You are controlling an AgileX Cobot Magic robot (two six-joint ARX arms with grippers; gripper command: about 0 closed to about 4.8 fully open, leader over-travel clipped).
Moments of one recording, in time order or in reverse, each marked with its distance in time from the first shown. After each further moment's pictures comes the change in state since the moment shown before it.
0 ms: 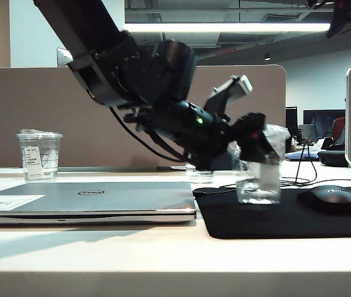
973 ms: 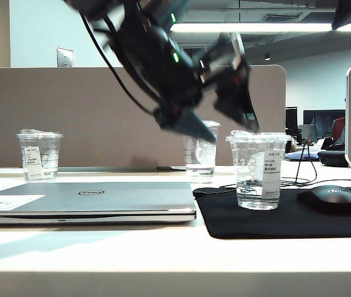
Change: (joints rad) left arm -0.019 -0.295 0.000 -0.571 -0.094 0.106; right arm 0.006 -0.040 0.000 -0.020 0.019 0.000
